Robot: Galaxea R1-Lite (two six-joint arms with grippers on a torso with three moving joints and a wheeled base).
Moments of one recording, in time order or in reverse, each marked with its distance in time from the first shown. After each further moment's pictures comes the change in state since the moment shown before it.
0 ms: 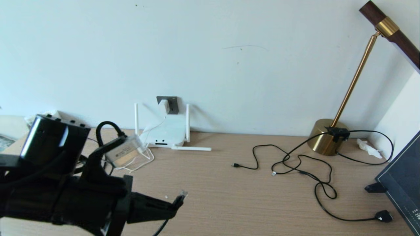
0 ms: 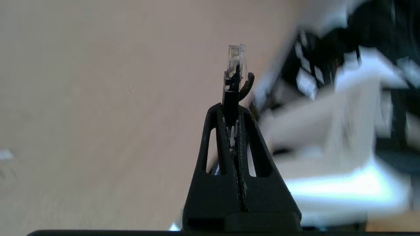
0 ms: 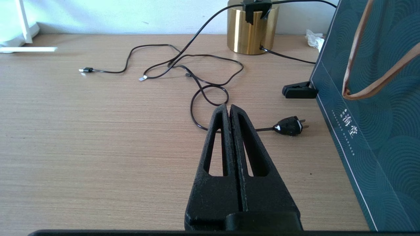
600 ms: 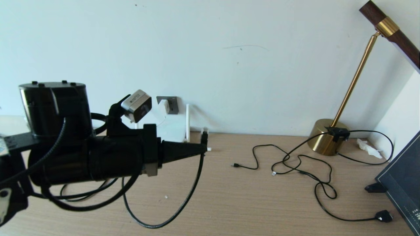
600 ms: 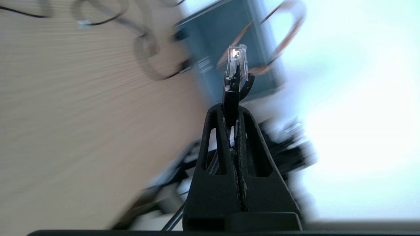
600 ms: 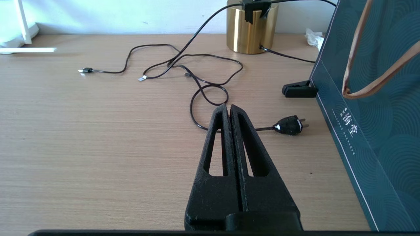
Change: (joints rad) left arm -0.080 0.092 -0.031 -0.569 0.022 -0.915; right arm 0.000 0.000 0.000 0.001 -0.002 0.006
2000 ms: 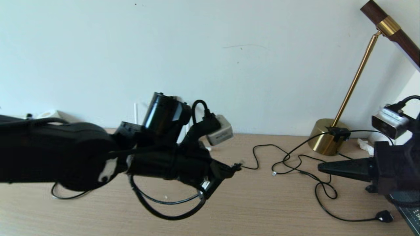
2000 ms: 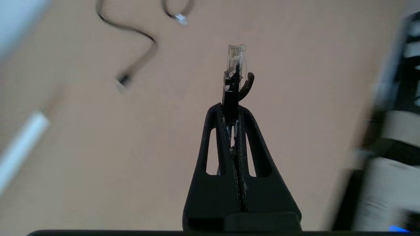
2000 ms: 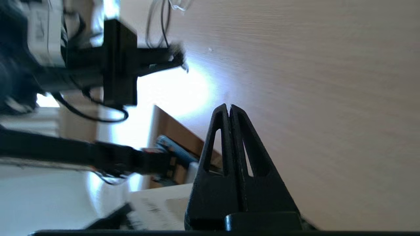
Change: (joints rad) left arm -0.202 0.310 -0.367 0.473 0.355 1.156; right arm 0.218 1.280 -0.813 0.085 0.688 0.544
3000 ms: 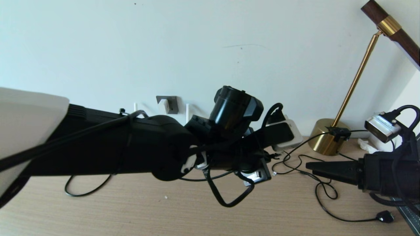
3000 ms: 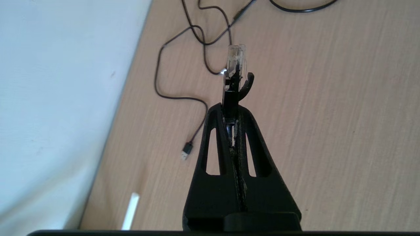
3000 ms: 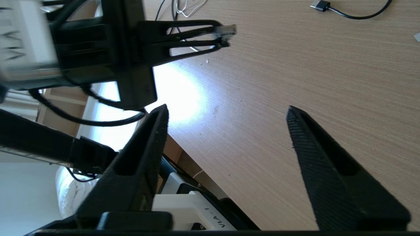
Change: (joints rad) left arm -0.188 0.210 -0.347 0.047 0.274 0.316; right arm 0.007 0.017 0.168 -0.287 0.004 -0.092
